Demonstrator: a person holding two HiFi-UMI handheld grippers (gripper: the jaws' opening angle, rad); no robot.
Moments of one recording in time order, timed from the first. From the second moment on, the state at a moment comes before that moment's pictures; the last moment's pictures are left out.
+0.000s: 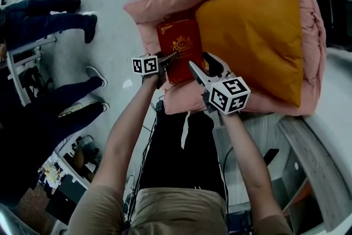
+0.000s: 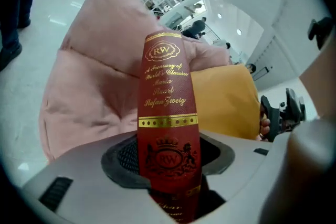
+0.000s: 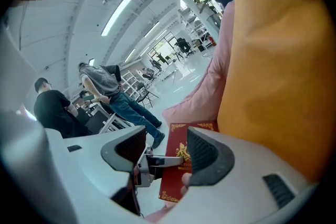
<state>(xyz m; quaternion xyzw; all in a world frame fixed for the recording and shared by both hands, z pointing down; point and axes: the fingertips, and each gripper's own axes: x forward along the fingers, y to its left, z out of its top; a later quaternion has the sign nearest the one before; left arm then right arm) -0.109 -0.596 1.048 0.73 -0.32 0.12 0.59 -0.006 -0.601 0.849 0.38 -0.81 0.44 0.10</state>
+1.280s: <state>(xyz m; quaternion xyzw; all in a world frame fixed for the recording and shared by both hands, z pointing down) -0.202 -0.441 0.595 0.84 -0.35 -0.08 0.40 0.020 -0.460 0.558 0.42 -0.87 0.26 0.07</state>
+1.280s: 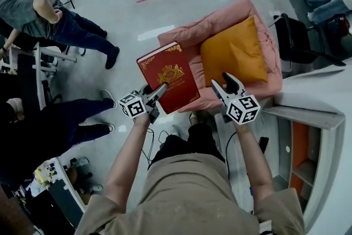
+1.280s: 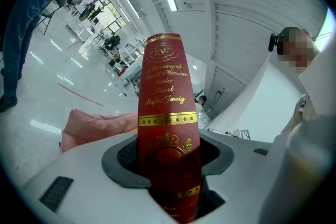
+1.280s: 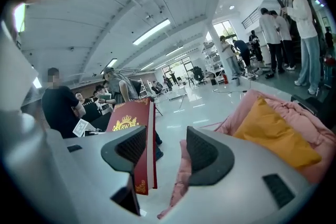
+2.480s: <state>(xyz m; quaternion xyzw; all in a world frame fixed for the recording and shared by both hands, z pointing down) -0.240 -0.190 0.552 0.85 -0.34 -0.06 0.39 -0.010 -0.242 0.510 0.36 -0.91 0.16 0.13</state>
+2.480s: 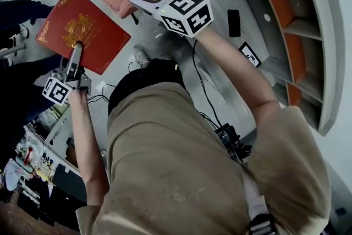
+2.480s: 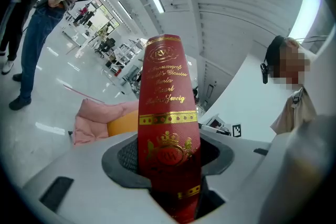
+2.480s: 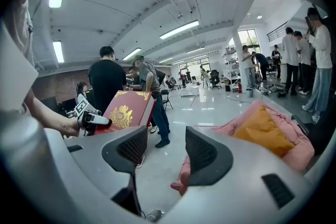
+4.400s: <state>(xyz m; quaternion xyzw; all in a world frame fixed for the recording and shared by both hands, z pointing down) -0.252 -0.022 0.552 0.79 -0.44 -0.11 0.40 0.125 -0.099 0.481 0.41 -0.89 0.16 0.10</state>
